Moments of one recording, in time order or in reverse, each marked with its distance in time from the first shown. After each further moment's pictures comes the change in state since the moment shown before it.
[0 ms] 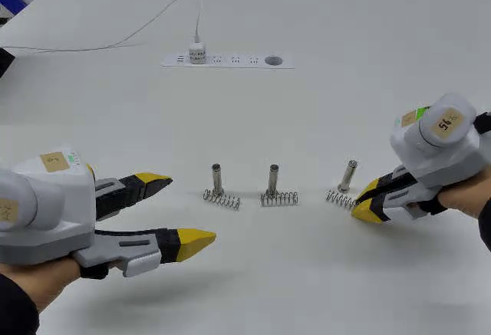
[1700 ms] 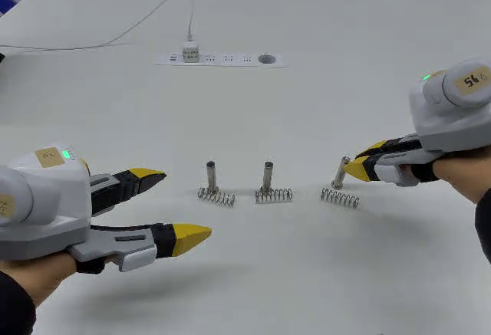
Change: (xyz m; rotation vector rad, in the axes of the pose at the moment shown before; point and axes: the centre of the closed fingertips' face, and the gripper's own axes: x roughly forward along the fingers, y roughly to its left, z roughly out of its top) left arm 0.003 0.005 0.002 0.004 -0.008 0.001; right arm -0.038 -0.030 0.034 0.236 -0.201 -0.200
